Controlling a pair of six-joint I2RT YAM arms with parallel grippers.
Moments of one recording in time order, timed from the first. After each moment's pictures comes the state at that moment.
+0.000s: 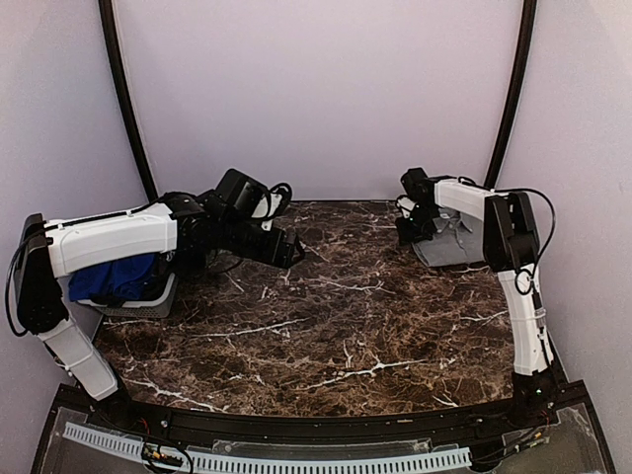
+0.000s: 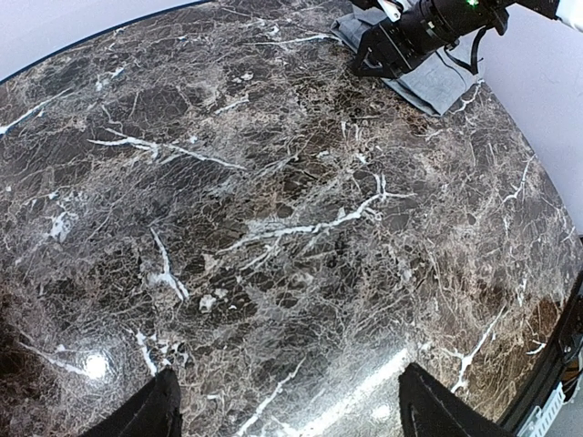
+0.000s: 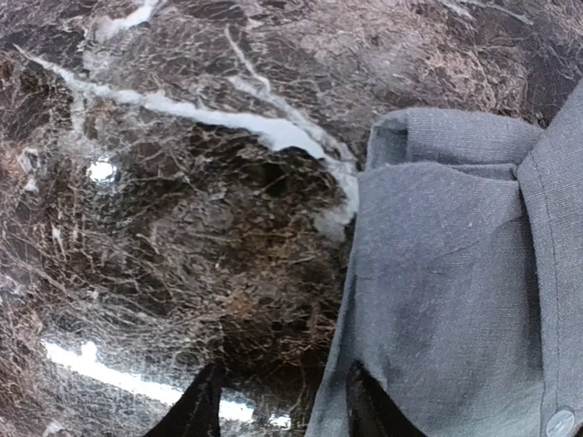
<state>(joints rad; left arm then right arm) -0.77 1.62 1.32 -0.47 0.02 -0.33 0.30 2.43 2.07 -0.85 0.05 0.01</state>
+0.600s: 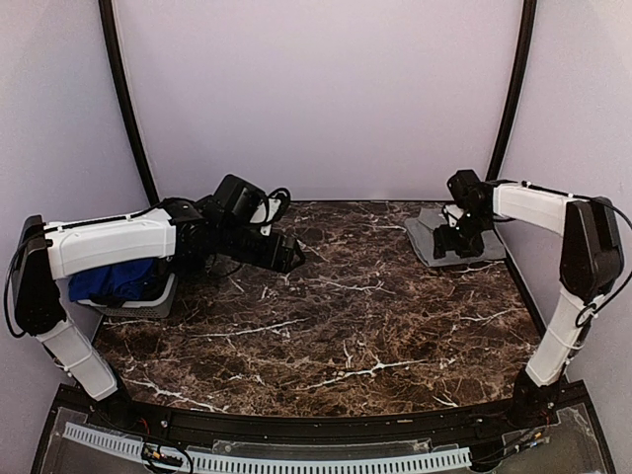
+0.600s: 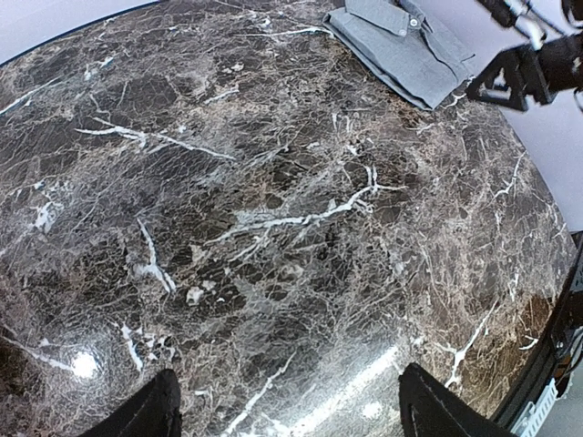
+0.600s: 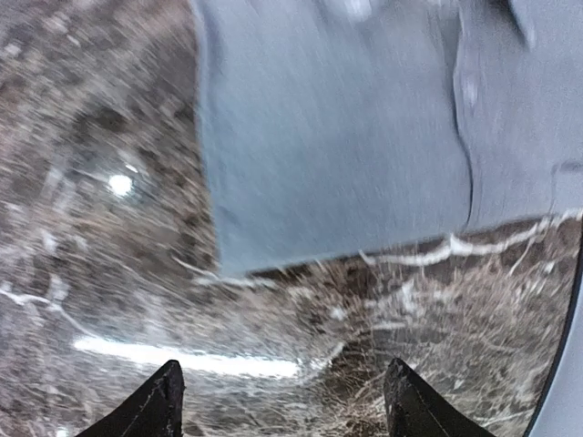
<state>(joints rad) -0.77 1.61 1.27 -0.43 0.06 -0.34 0.25 1.76 1.40 -0.81 0.04 0.18</state>
